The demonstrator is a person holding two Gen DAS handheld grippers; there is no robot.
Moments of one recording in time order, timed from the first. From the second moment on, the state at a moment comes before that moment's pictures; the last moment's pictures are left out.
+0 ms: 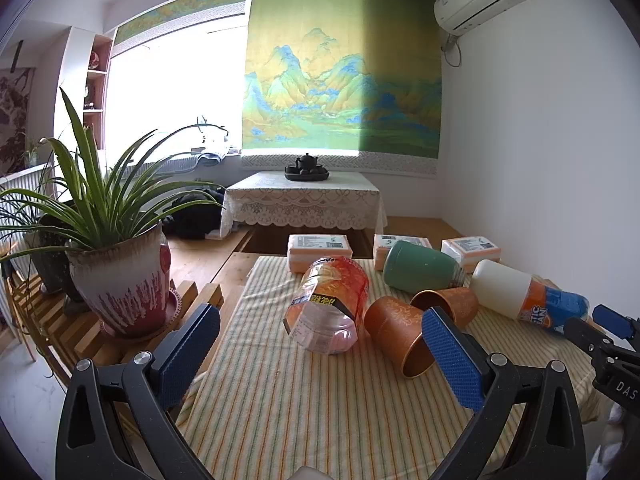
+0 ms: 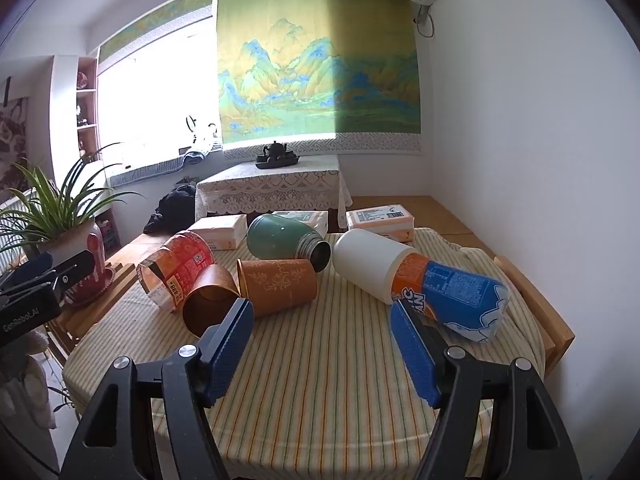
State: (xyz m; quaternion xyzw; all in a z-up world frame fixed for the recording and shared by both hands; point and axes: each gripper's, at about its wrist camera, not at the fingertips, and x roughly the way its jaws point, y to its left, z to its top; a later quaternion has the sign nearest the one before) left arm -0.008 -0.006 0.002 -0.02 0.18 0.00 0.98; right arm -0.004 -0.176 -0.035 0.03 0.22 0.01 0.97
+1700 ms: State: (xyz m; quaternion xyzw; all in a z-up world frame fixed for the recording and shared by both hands) left arm 0.004 -0.010 -0.001 0.00 0.19 -0.02 0.98; right arm 0.011 -0.183 -0.043 0.05 0.26 0.02 0.97
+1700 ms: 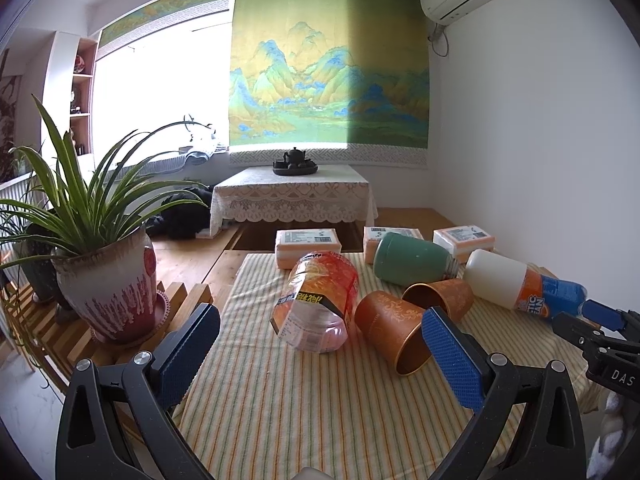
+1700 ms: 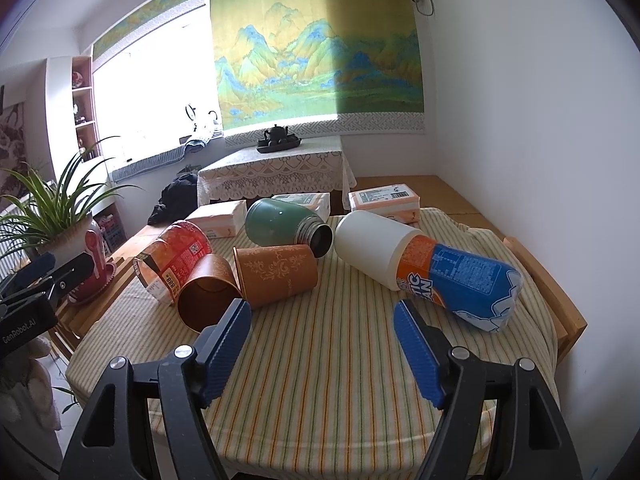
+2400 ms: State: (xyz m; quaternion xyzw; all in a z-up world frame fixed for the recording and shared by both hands) left arm 0.010 -0.016 -0.002 0.00 0.20 -0.03 0.98; right arm 0.012 -0.192 -0.043 0.06 0.25 0.01 0.97
